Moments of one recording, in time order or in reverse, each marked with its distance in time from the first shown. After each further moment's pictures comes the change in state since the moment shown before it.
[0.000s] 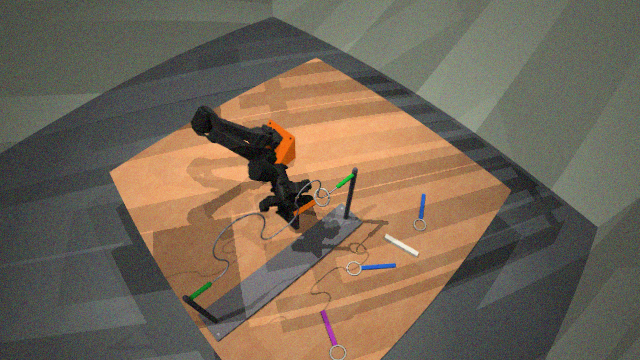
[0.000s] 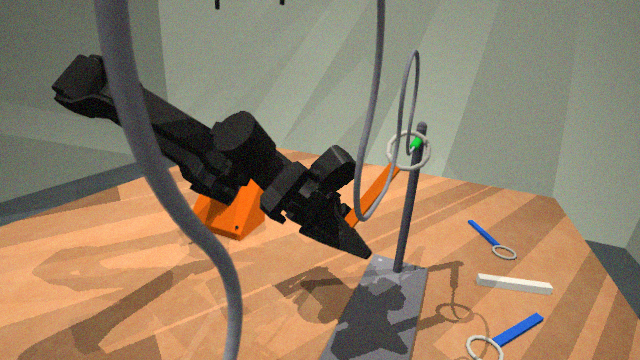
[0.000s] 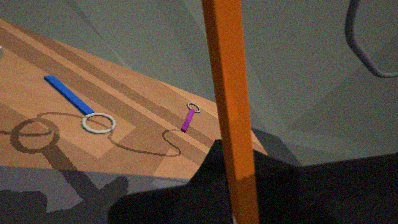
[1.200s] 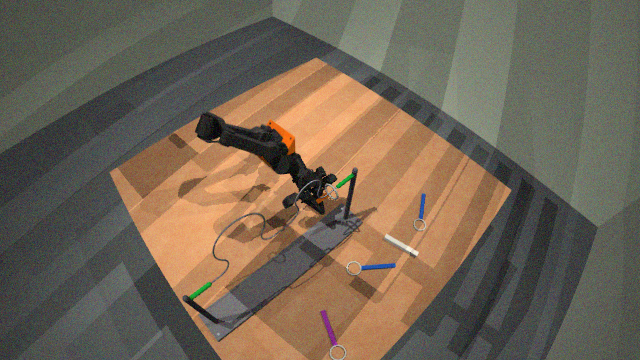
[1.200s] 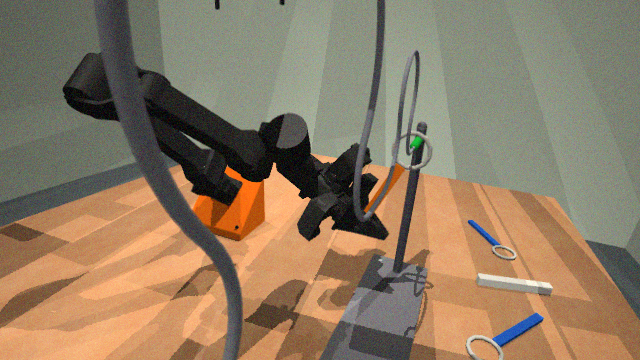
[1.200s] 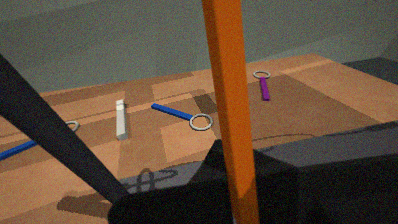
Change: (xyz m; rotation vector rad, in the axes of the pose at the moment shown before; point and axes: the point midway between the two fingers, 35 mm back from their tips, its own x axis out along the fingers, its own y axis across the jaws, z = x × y) arm -0.028 0.099 0.031 0.535 0.070 0.254
